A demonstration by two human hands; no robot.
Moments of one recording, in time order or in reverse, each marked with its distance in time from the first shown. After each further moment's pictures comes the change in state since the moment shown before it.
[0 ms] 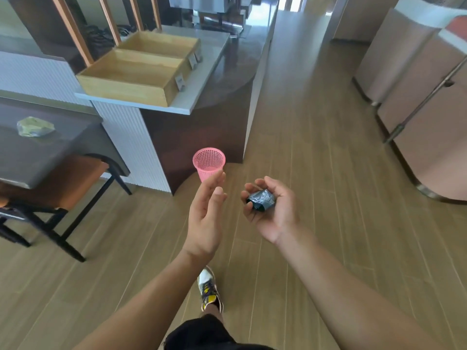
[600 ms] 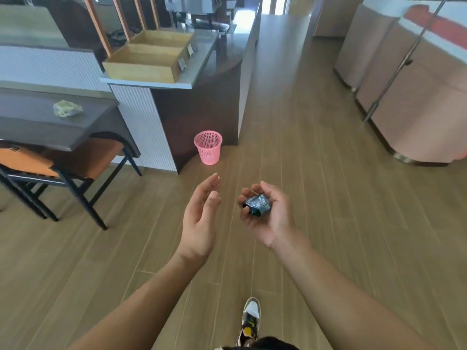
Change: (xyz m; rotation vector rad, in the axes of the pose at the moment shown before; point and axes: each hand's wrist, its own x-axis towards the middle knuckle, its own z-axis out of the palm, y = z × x) left_hand -0.327 0.092 -0.062 0.076 -0.069 -0.014; right_hand -0.303 0.163 -0.083 0.099 -0.007 -0.007
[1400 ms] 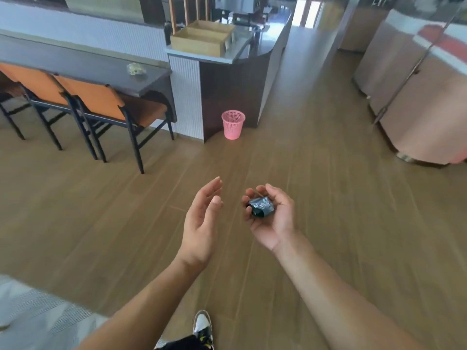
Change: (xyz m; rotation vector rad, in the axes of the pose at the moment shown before) left_hand -0.457 0.086 -0.100 -0.030 0.133 0.000; right_hand -0.378 0.233 -0.094 -0.060 -0.072 0.000
